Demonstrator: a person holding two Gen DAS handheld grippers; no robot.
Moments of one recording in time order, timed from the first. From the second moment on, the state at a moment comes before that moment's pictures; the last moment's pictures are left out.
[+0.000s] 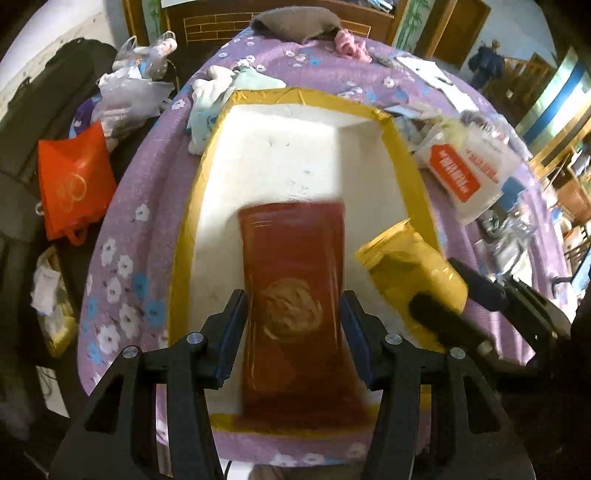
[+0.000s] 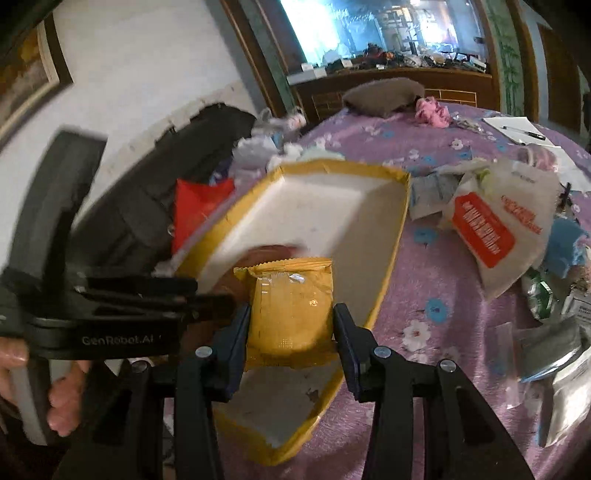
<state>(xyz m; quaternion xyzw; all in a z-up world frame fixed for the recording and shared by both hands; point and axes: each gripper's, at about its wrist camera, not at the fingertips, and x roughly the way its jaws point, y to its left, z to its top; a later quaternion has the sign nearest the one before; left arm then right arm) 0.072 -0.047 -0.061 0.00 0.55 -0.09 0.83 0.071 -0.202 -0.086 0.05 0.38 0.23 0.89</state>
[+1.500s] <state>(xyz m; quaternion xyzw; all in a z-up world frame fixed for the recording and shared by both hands) 0.039 -0.208 -0.038 -0.03 0.45 -0.23 0.86 0.018 -0.397 -0.095 0.17 0.36 0.20 0.90</state>
